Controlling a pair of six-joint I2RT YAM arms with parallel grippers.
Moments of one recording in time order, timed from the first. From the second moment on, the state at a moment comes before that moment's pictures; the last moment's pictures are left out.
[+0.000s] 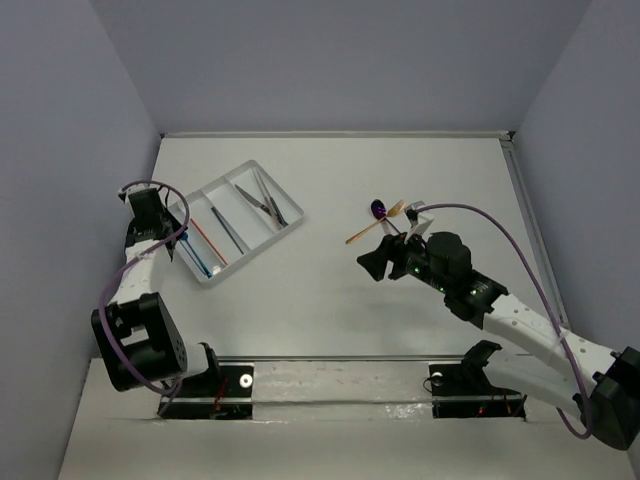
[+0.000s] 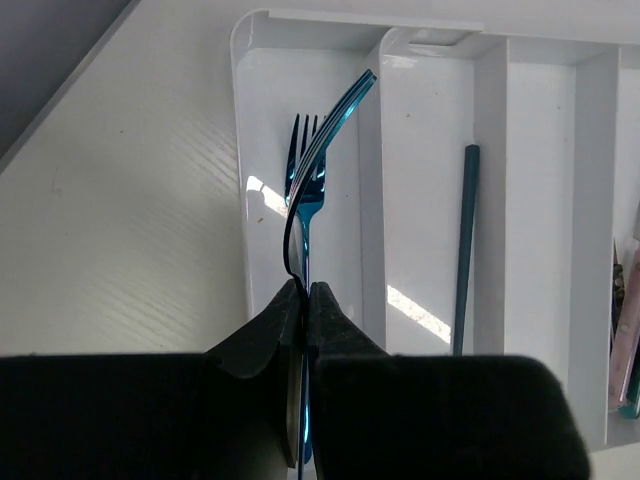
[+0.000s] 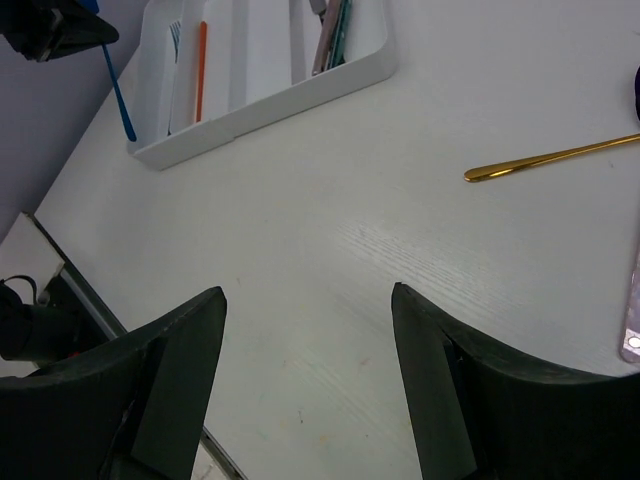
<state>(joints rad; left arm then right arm) 0.28 1.30 0.82 -0.22 -0.11 -0.41 0.70 0.91 0.57 0.07 -0.10 0.47</state>
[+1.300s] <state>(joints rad) -0.31 0.80 0.83 -0.10 0.06 -0.36 0.69 1.71 0.96 -0.08 0.40 0.61</state>
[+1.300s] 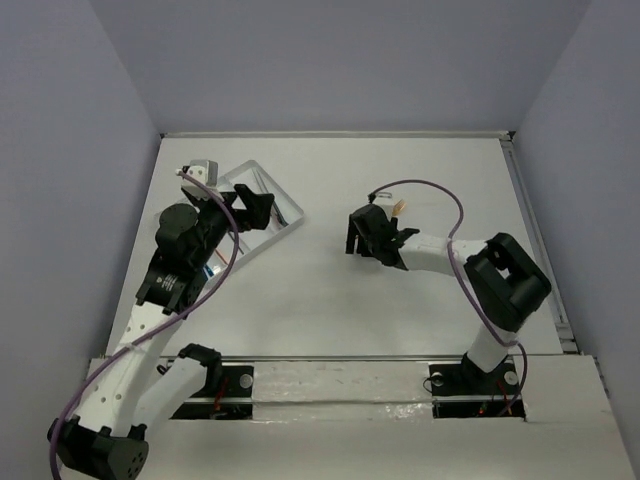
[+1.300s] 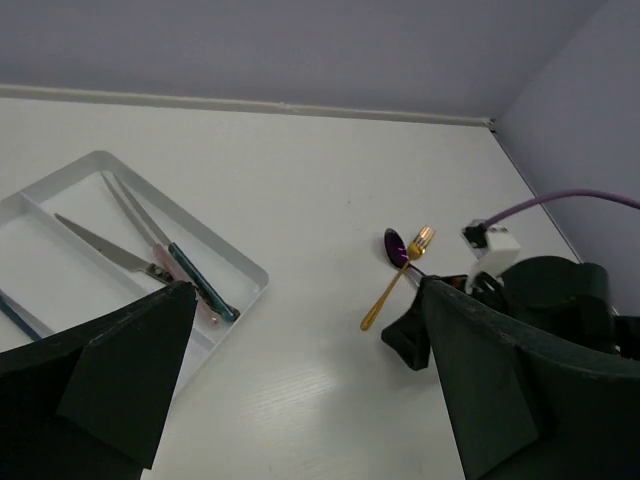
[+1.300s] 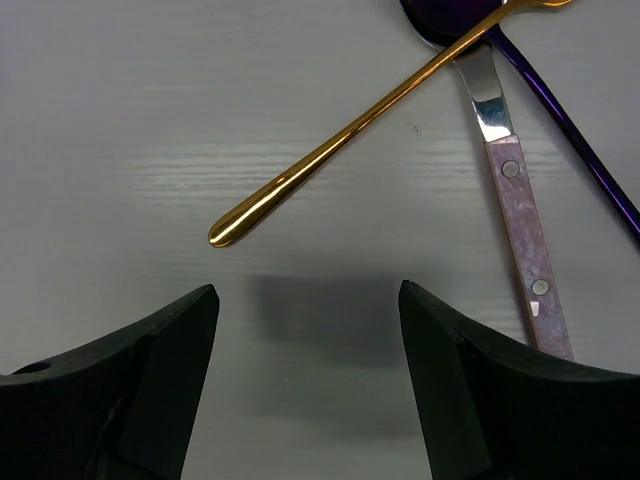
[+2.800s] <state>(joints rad) -0.46 0.76 0.83 -0.14 0.14 -0.33 0.62 1.94 1.14 -0.11 0.67 0.82</state>
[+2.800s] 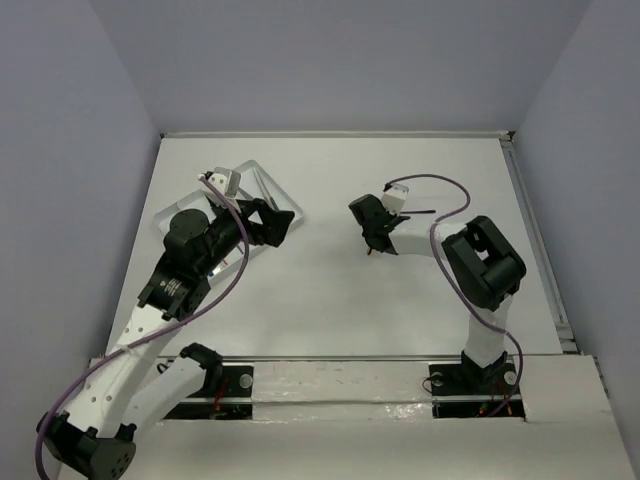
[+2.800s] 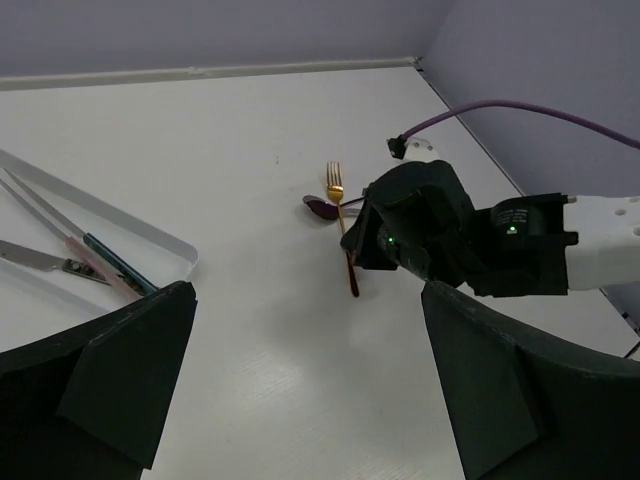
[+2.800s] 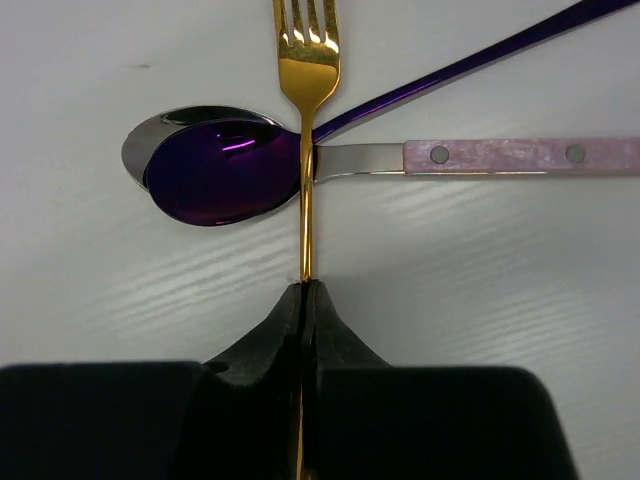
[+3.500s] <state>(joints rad) -0.50 0.95 0.75 0.00 0.28 -0.57 0.62 1.39 0.77 0.05 0.33 0.43</state>
